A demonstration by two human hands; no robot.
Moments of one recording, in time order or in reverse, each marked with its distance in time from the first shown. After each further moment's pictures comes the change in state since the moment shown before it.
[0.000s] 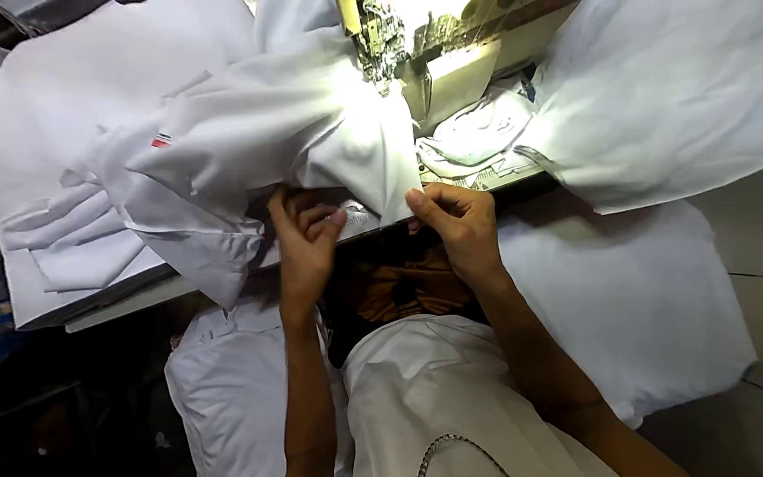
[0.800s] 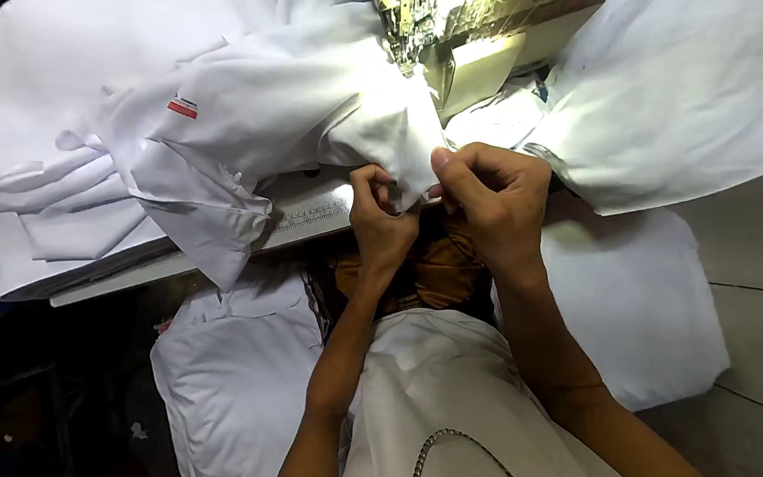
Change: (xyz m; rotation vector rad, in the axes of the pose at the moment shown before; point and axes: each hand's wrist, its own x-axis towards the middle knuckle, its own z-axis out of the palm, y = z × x) left_hand 0.000 -0.005 0.095 0.143 0.193 0.262; right_hand 0.004 -0.050 0.004 -0.215 0.032 -0.183
